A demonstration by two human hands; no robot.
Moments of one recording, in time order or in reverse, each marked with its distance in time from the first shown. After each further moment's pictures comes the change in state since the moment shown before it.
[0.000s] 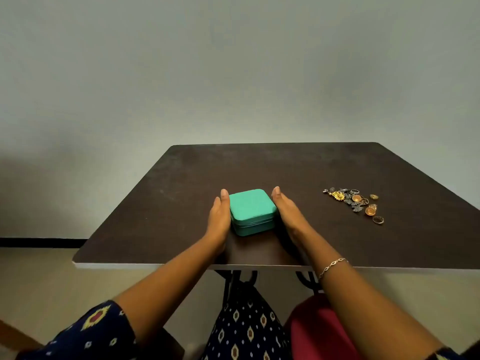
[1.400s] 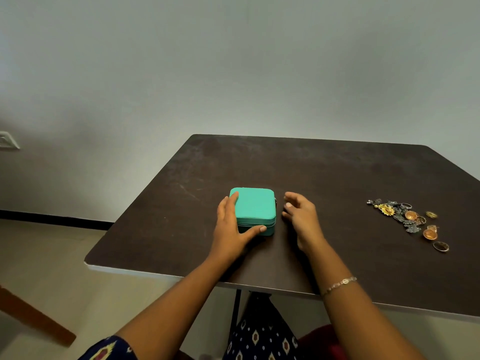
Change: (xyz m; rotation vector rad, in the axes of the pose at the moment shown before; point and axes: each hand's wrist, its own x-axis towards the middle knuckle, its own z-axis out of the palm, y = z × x) left_hand 0.018 -0.029 -0.042 0.463 0.036 0.331; right_hand 0.065 0.024 0.047 0.061 0.231 0.042
